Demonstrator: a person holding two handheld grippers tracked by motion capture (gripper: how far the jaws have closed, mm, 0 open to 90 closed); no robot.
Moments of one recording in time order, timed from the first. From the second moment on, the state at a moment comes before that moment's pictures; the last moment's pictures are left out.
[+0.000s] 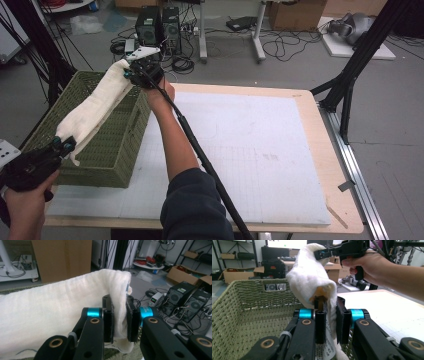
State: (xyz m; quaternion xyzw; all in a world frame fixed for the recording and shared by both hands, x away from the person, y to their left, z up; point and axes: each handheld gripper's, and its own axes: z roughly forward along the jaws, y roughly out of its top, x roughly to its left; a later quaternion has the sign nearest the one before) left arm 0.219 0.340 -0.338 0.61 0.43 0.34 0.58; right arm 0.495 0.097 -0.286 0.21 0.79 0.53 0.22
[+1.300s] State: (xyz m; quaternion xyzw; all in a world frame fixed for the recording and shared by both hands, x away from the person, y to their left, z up) left arm 0.223 0.347 -0.339 0.58 0.48 0.30 0.59; right arm 0.483 0.081 -0.303 0.25 0.80 0.52 0.15
